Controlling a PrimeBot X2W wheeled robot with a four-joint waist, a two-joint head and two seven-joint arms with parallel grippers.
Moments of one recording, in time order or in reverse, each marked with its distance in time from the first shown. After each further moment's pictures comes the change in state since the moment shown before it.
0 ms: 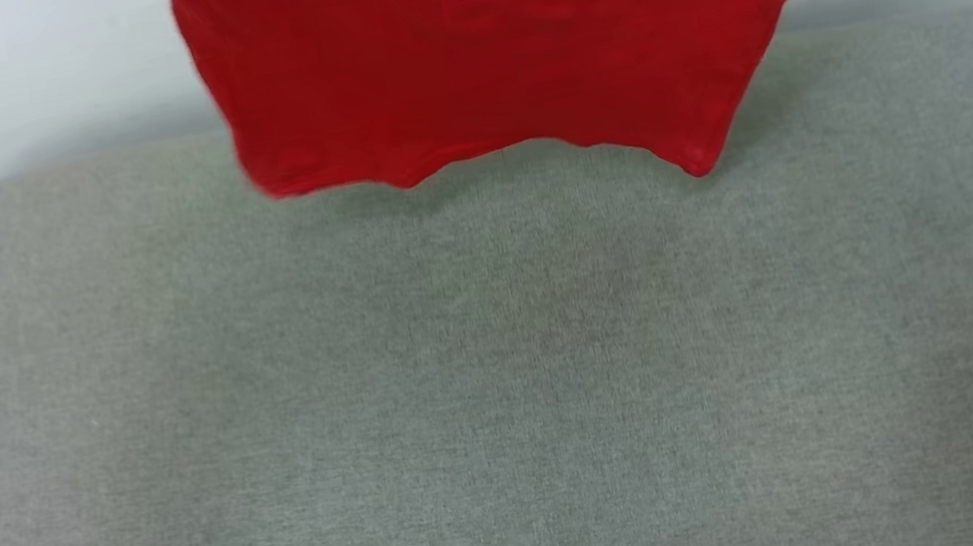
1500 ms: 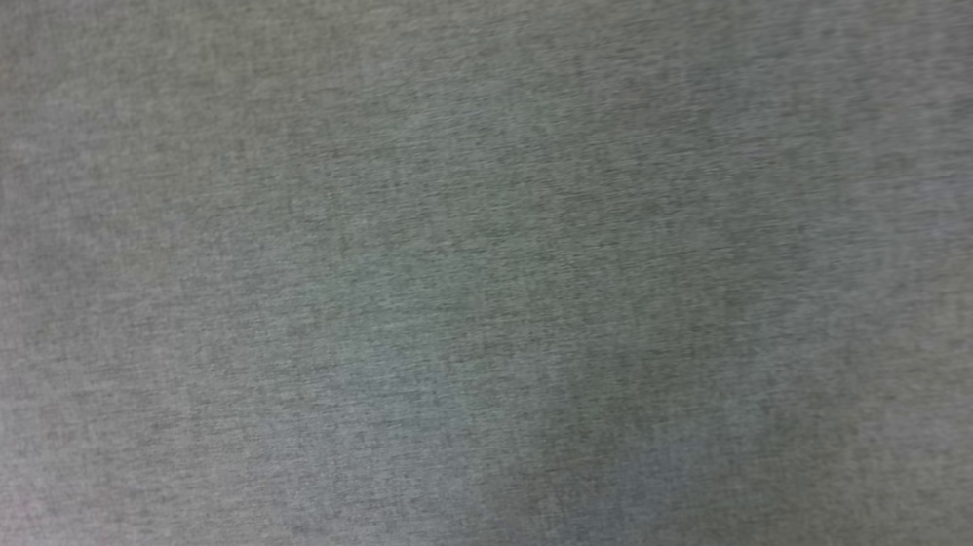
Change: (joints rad) left arm -0.258 -0.032 -0.078 0.106 -0.219 -0.002 -0.462; right arm -0.330 0.133 -0.175 -0.179 -0.458 0.000 -0.193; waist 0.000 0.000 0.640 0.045
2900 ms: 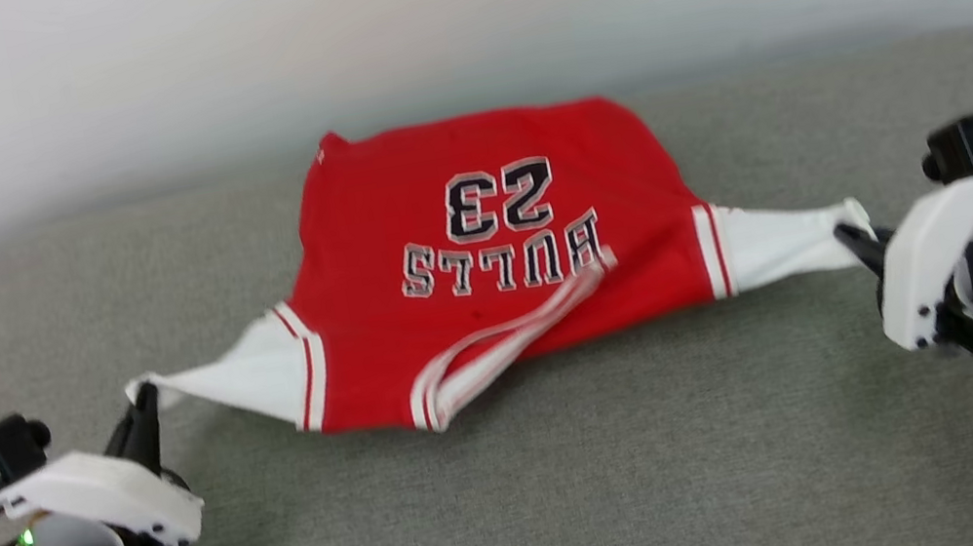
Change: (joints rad) left arm 1.370 -0.022 0.234 -0.077 -0.116 0.000 -0.116; right arm 1.089 -0.225 0.689 0.261 0.918 0.000 -0.371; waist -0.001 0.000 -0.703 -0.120
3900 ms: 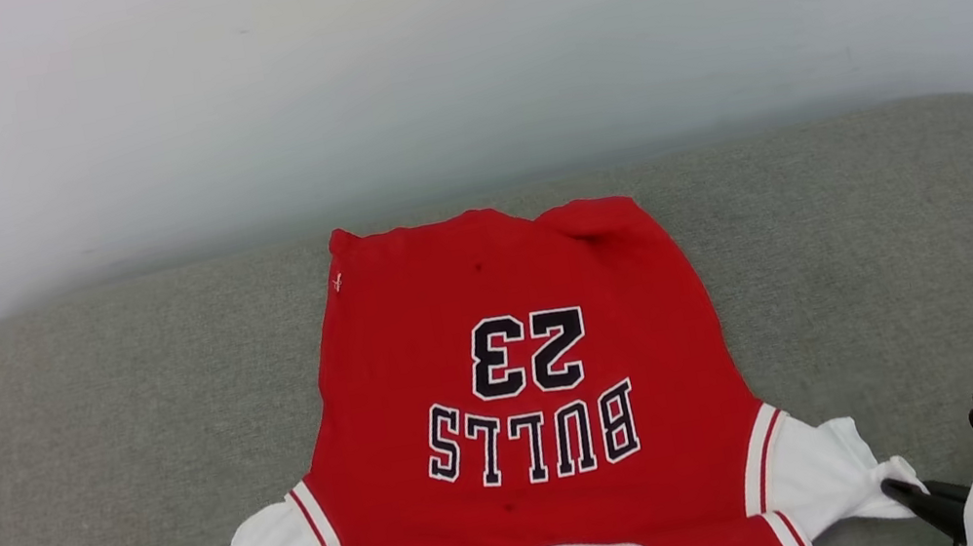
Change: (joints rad) left arm 0.620 -0.090 0.424 -0.329 0.196 0.000 -0.001; right arm 0.325 -0.298 0.440 -0.308 0.359 0.000 -0.163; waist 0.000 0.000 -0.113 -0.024
